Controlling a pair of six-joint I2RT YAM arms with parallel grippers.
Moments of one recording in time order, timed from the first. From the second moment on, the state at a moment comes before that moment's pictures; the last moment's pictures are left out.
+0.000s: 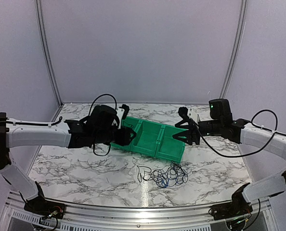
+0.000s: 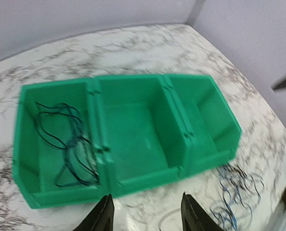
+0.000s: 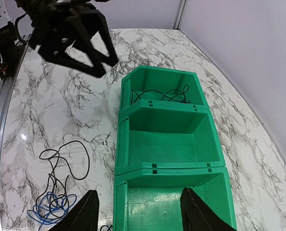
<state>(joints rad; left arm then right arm) -0.89 1.59 1.07 -0.05 -0.16 -0.40 0.47 1.24 0.84 -0.14 -0.63 -0.50</state>
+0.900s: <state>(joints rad) -1.07 1.70 0.78 0.16 0.14 -0.81 0.74 1.51 0.85 -0.27 -0.64 -0.71</state>
